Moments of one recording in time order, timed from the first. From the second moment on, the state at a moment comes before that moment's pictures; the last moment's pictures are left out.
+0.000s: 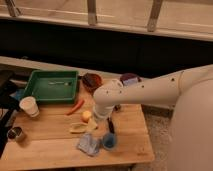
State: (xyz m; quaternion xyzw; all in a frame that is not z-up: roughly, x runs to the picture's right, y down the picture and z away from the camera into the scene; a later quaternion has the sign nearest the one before) arm -0.045 0.183 0.754 -0.36 0.01 0.37 0.86
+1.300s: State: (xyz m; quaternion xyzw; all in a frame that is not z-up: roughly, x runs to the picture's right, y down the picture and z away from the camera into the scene) arm -0.082 0.237 0.775 -0.42 -0.03 0.32 0.85
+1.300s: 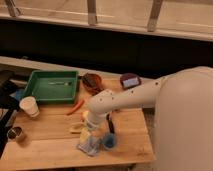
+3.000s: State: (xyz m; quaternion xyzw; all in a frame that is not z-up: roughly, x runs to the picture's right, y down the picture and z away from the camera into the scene) arm -0.078 0.229 0.726 -0.37 -0.03 0.34 0.86
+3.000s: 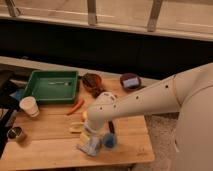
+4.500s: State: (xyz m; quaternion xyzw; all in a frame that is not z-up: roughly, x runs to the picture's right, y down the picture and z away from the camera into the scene) arm -0.109 0.263 0.781 -0.43 -0.04 0.33 0.84
